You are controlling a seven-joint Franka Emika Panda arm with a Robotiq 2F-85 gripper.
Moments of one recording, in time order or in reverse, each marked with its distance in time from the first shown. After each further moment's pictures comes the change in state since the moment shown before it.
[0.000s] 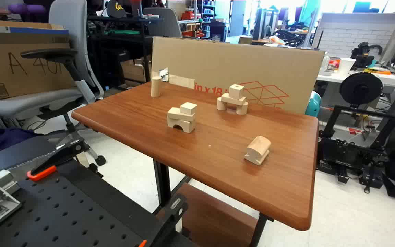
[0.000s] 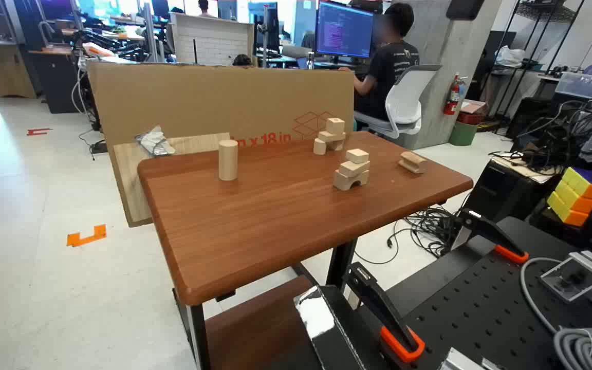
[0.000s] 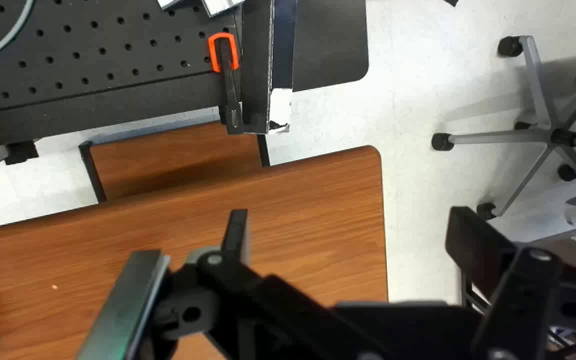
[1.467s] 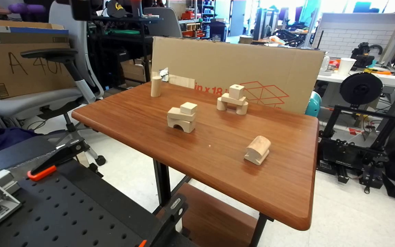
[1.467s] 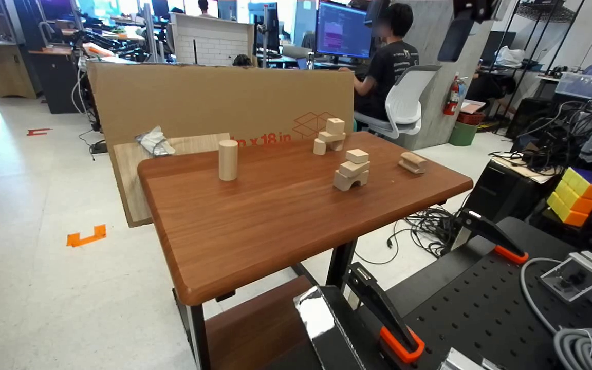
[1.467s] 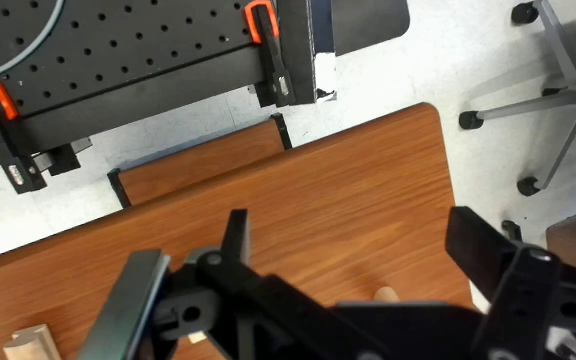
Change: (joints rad) arm -0.119 0.201 -0.089 0.098 -0.023 0.009 -0.047
